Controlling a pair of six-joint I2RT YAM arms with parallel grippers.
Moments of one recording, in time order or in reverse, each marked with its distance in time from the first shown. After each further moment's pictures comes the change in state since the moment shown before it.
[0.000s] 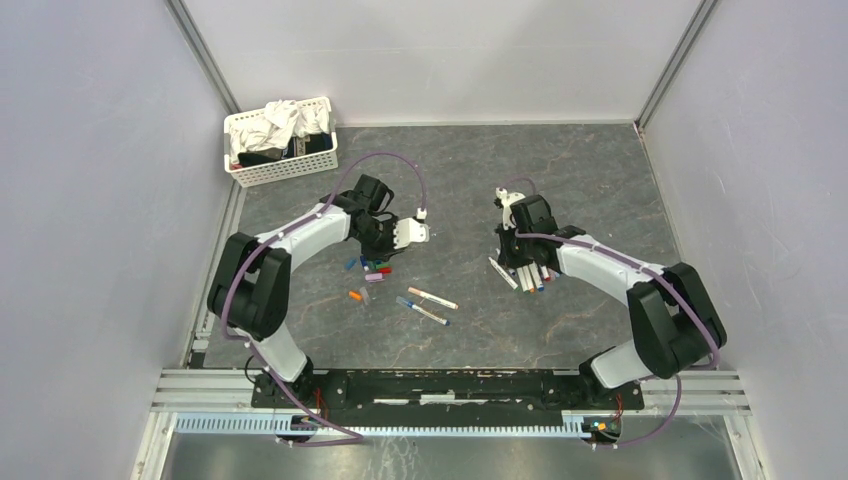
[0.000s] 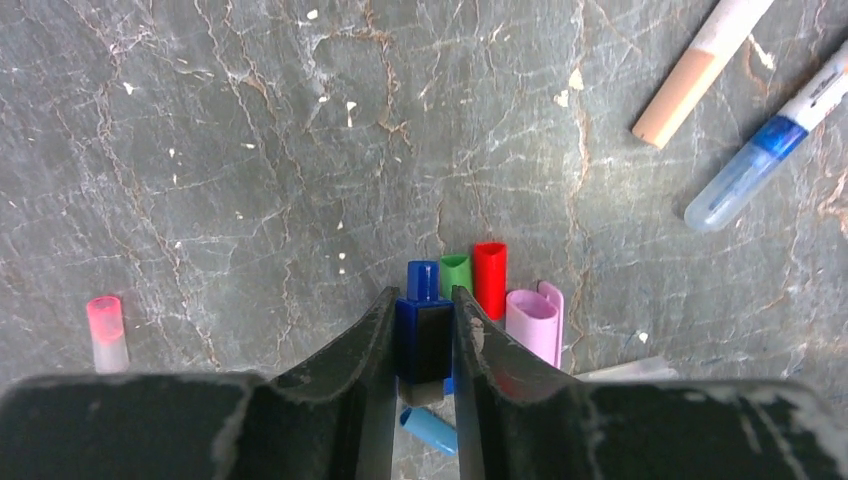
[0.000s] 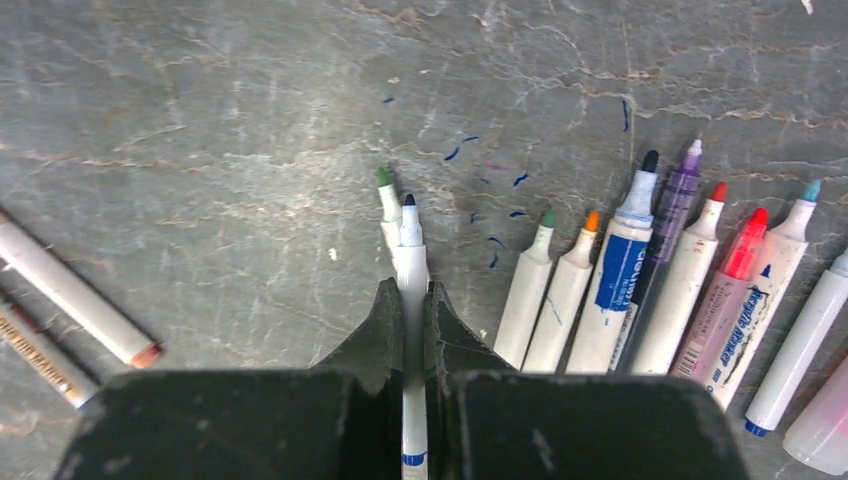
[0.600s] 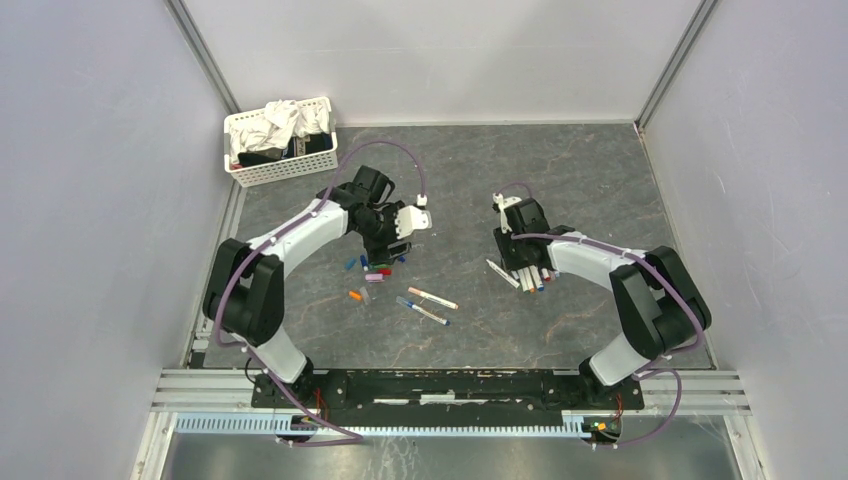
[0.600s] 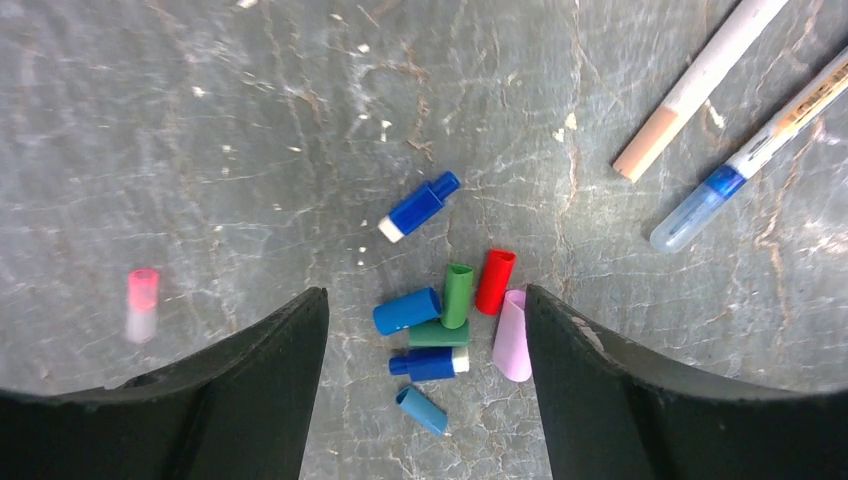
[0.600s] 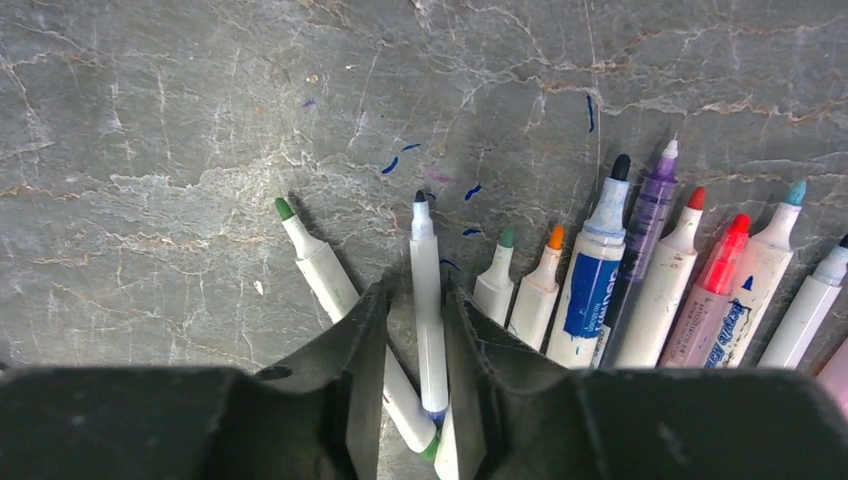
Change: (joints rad) left arm -0.015 -0.019 0.043 -0.027 0.004 -0.113; right arm -0.001 0.116 0.002 0.036 0.114 -0.030
